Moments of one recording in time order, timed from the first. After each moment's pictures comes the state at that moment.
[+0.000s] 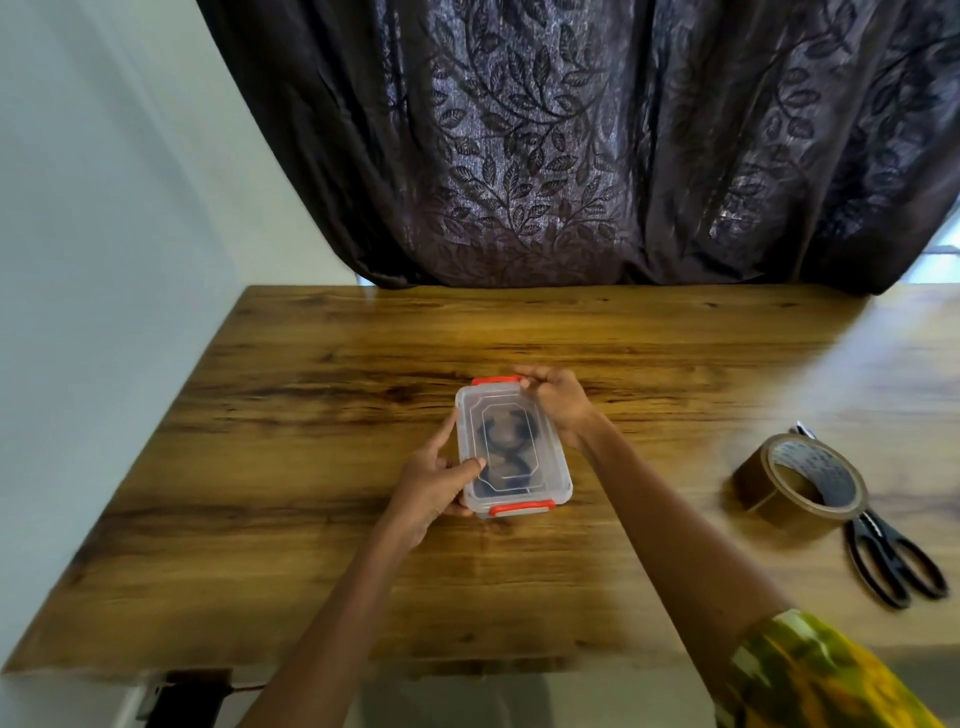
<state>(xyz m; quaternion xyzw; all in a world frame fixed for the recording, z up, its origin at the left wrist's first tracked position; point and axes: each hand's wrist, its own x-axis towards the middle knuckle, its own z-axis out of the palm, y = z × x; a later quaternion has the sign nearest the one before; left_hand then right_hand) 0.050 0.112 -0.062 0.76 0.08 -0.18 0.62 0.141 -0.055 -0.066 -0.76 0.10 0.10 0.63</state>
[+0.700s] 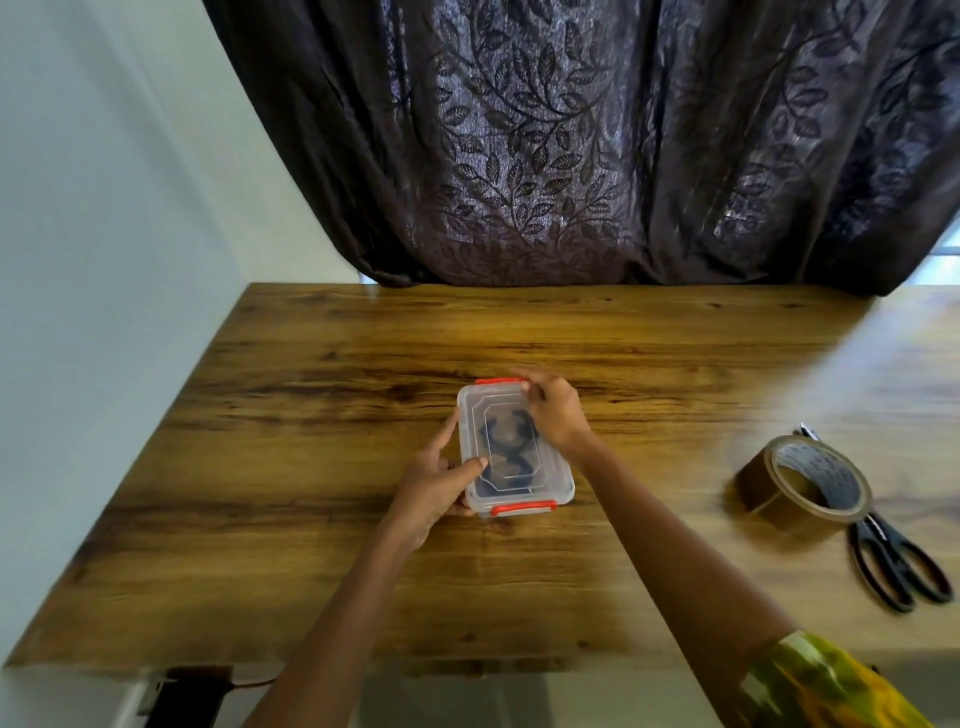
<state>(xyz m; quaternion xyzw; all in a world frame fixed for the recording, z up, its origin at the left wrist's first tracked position) 0.047 0.110 -0.061 0.75 0.09 -0.18 0.63 0.124 -0.049 -0.074 -0.85 0.02 0.00 0.53</state>
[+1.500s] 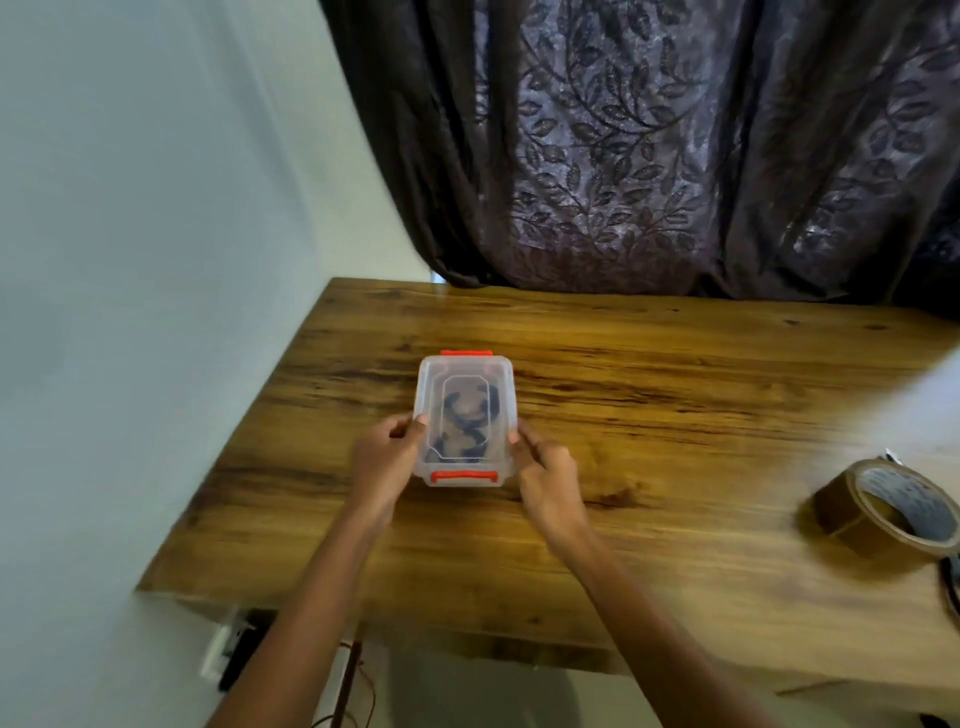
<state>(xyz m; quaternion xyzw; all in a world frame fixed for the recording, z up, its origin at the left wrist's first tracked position) 0.026 0.198 -0.030 0.80 0.22 0.01 0.56 0.024 0.045 -0.063 -0.75 0.01 0.02 0.66</state>
